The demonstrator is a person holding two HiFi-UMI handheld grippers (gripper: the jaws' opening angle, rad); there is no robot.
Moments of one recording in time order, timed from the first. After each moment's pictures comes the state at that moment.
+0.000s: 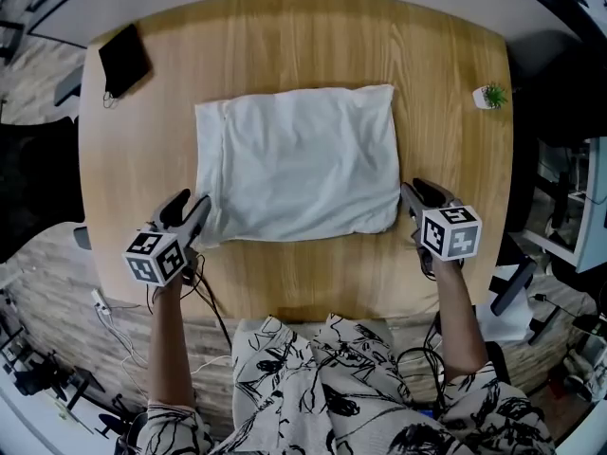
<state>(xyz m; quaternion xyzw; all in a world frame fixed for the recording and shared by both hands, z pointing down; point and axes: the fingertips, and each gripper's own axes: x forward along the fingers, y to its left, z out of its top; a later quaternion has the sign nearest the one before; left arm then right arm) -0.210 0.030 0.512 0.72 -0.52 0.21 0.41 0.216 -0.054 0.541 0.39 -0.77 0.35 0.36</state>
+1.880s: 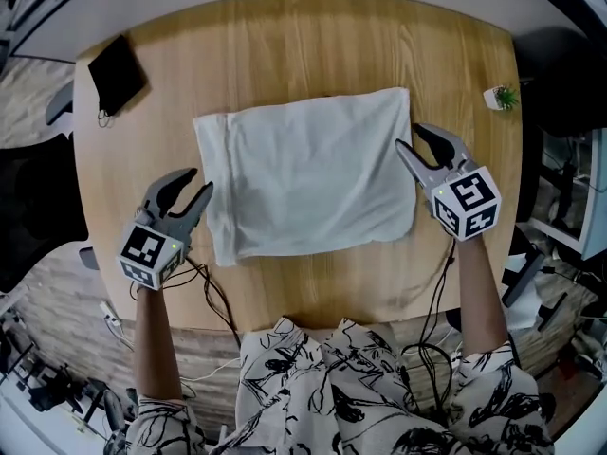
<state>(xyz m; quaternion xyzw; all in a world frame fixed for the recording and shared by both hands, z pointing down) -0.203 -0.051 0.474 0.85 -0.39 0.29 0.22 0.123 -0.156 0.478 0.31 -0.89 0.16 0.31</state>
